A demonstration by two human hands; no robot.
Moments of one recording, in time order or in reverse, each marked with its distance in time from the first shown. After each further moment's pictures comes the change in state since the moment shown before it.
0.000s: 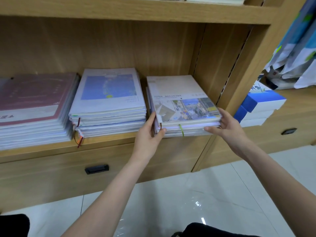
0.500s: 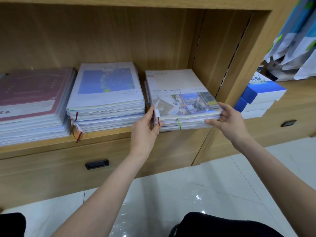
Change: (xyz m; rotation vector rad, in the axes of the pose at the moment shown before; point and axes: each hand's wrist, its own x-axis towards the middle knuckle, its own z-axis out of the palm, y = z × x) left_hand -0.001 -0.001 0.000 0.140 0.095 0.106; right_hand -0.004 0.005 0.004 -0.139 0.145 -0.052
